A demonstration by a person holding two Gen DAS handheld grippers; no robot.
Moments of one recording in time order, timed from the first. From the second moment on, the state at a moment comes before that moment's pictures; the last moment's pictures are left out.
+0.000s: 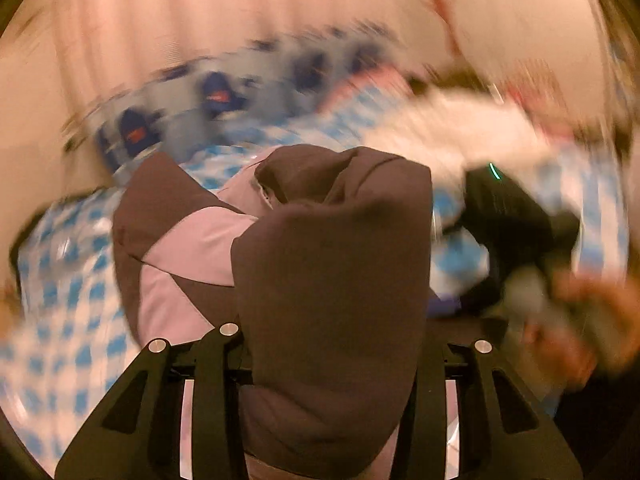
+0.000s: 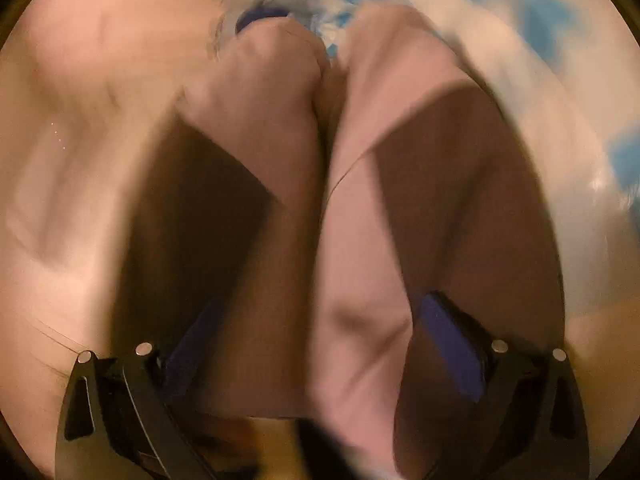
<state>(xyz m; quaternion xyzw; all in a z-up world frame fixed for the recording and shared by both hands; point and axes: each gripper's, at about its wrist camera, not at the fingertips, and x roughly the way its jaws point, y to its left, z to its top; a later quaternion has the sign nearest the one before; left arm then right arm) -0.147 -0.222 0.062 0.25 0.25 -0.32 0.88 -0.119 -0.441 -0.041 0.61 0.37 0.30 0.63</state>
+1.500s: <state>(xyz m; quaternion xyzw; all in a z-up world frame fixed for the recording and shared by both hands) 0.037 -0.219 -0.003 -0.01 0.47 -0.26 0.85 -0.014 -0.423 -0.024 0.19 0.46 0.16 0.85</state>
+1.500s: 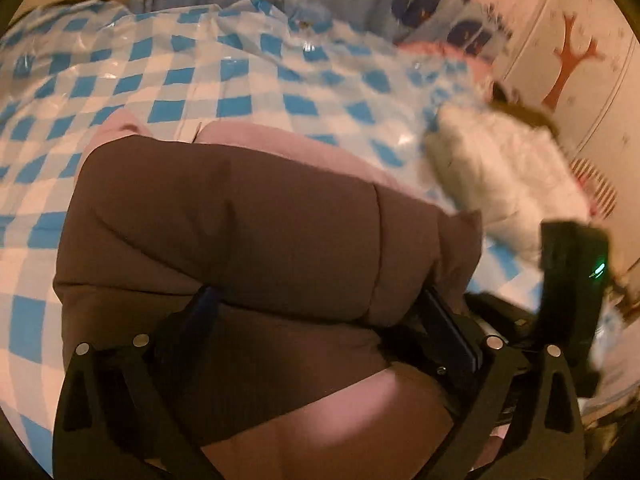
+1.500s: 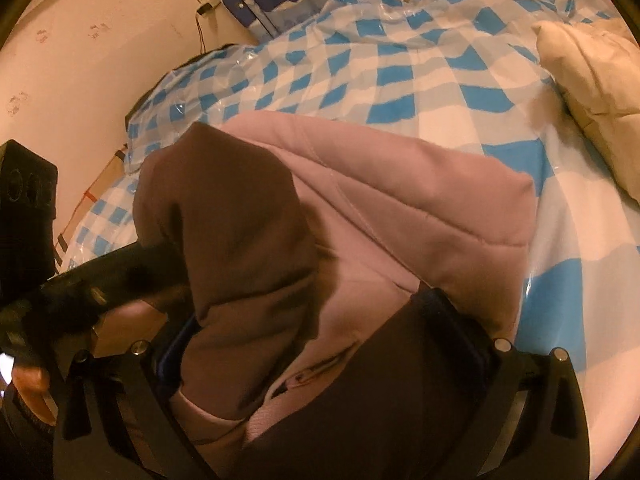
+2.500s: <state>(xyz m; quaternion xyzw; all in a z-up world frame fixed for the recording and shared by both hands) -0.022 -0.081 0.059 -0.11 0.38 -0.22 0.89 -0.093 -0.444 -0.031 0.27 0.51 0.15 0.80</state>
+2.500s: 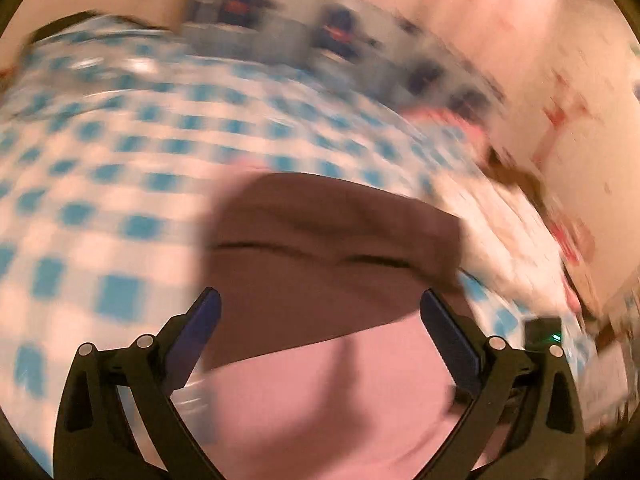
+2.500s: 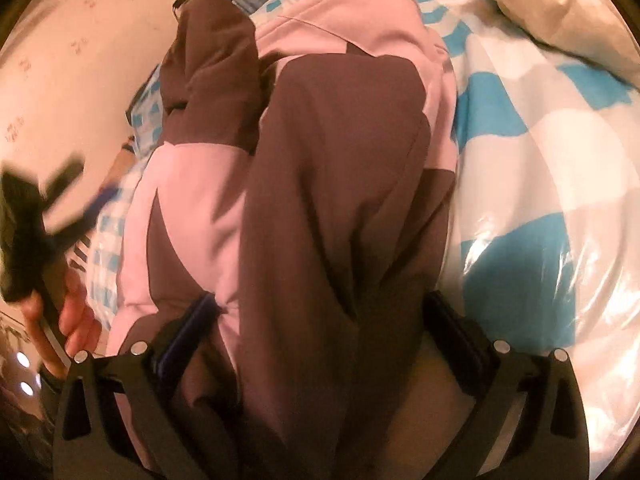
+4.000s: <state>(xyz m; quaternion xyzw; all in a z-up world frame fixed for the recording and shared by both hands) -0.079 0.027 0.034 -0.04 0.40 -0.22 0.89 -0.002 -0.243 -0.001 0.22 0.44 0.20 0.85</state>
